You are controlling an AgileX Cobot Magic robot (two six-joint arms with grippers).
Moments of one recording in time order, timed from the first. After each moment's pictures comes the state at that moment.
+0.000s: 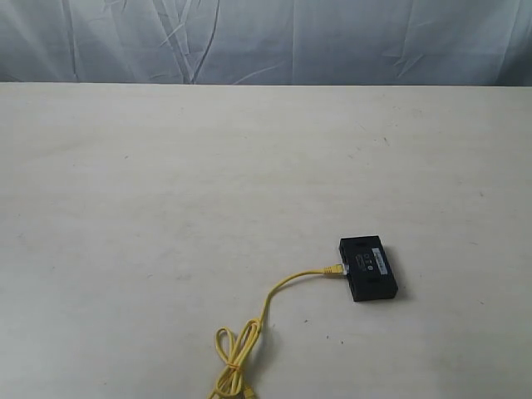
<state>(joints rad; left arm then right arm) -0.51 0.37 -0.48 0.42 0.44 -0.28 0.27 0.01 -0.06 0.01 0.25 -0.10</state>
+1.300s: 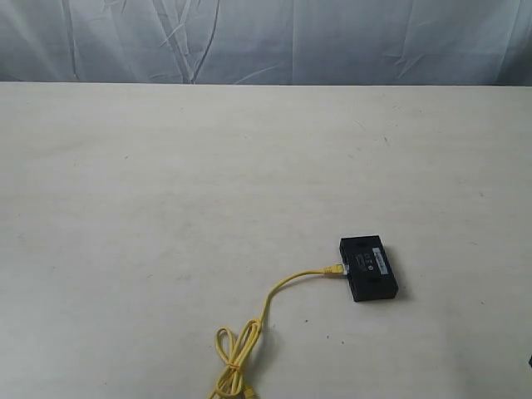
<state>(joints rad) -0.51 0.37 -0.48 0.42 0.44 -0.28 0.22 0.01 -0.01 0.01 0.31 -0.03</state>
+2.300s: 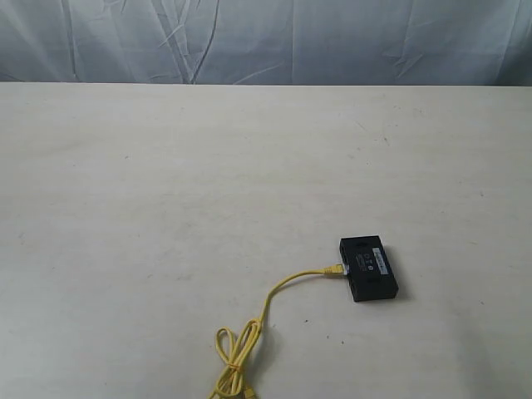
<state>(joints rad) -0.51 0.37 -0.48 0.42 0.44 -0.28 0.10 0.01 -0.01 0.03 0.31 -0.03</state>
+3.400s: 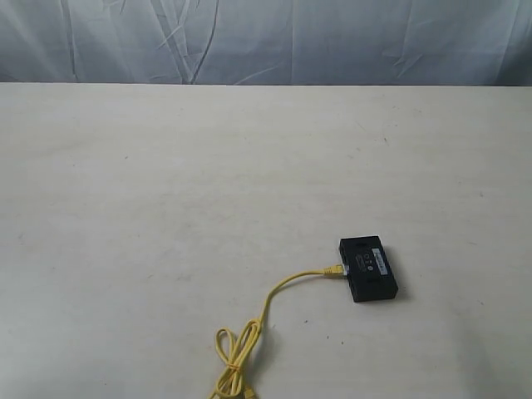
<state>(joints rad) 0.05 0.01 0.00 0.26 0.28 -0.28 0.10 0.01 0.00 0.03 0.32 -0.03</state>
